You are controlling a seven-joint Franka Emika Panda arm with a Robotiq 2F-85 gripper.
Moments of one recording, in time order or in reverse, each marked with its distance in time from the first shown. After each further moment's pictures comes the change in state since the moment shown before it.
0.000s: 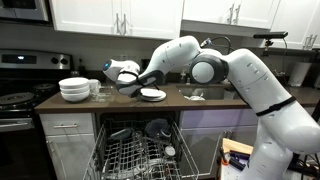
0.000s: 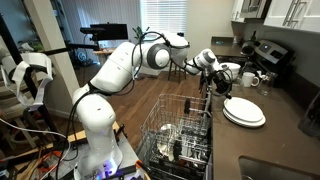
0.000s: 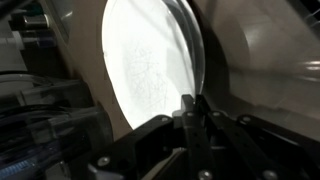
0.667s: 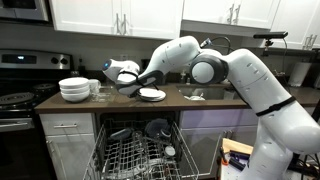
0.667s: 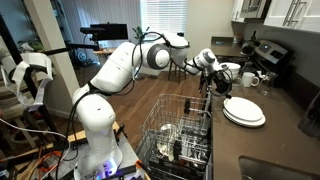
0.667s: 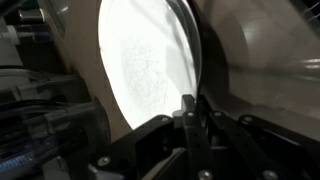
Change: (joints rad) arm -0.001 0.003 0.004 0.004 0.000 0.021 -0.003
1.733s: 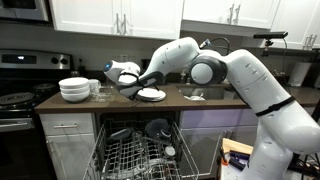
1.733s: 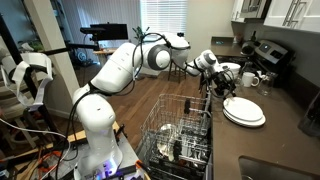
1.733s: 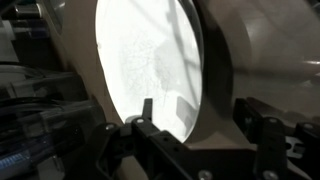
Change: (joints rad) arm -0.007 0.012 -0.007 0.000 0.000 0.025 -0.014
